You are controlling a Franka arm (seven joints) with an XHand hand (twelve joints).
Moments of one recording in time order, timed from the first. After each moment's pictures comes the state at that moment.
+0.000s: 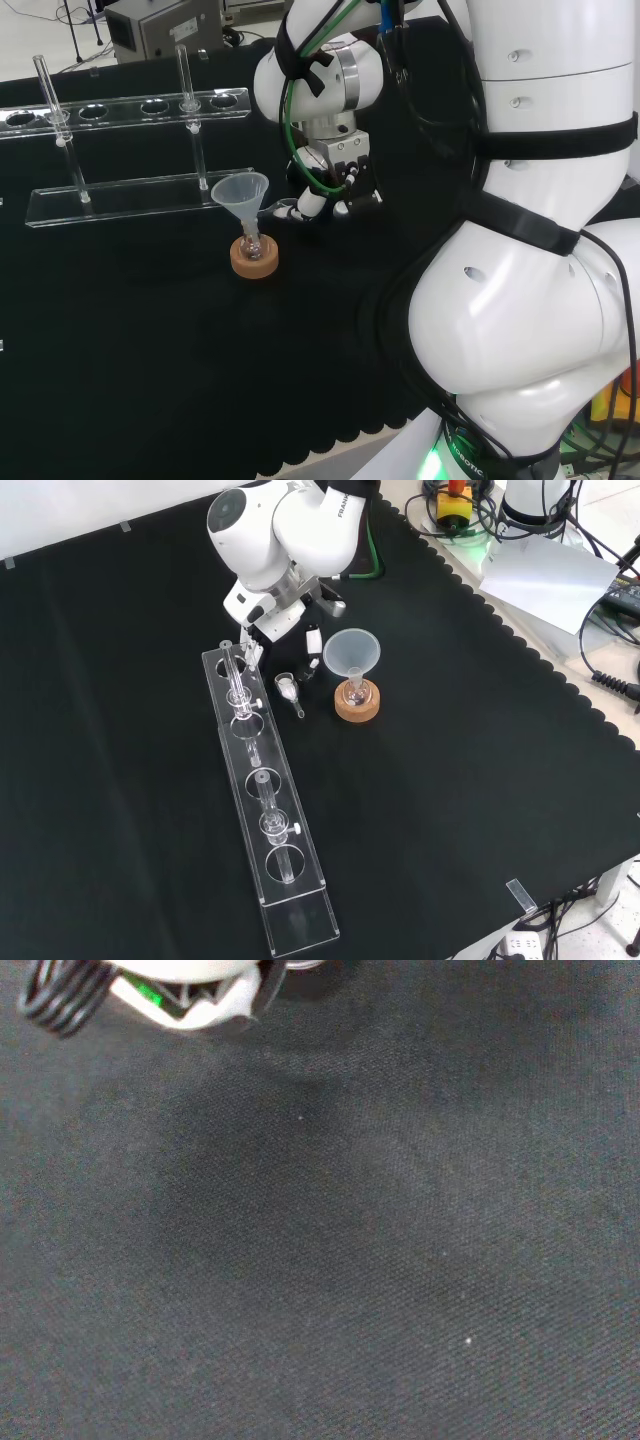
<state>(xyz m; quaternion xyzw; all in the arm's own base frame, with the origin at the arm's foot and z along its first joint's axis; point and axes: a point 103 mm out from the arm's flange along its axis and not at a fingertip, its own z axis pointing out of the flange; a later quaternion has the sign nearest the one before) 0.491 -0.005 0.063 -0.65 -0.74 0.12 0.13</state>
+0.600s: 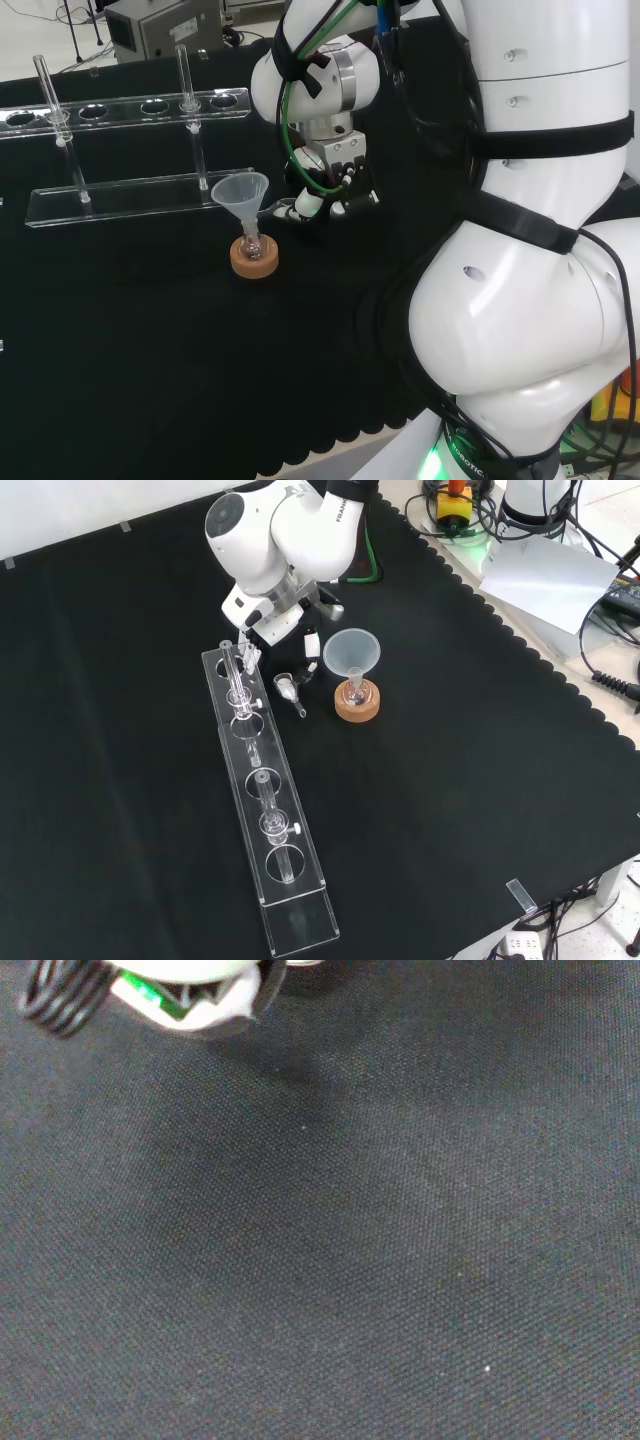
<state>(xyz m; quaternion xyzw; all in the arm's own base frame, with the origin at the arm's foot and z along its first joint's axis) 0.496 -0.002 0.059 -0.65 -0.74 0.12 0.13</state>
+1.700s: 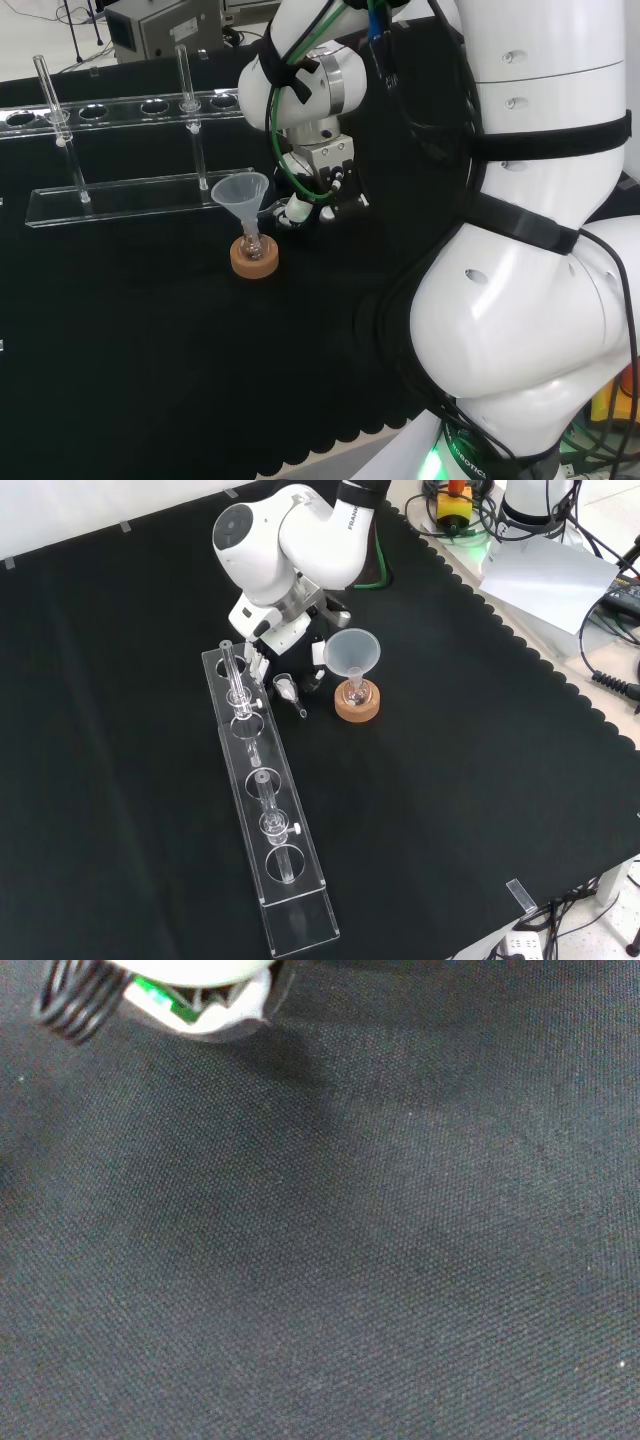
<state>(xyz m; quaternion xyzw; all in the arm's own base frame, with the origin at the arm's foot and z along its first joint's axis) 0.492 0.019 0.057 -0.65 -0.74 0.13 0.12</state>
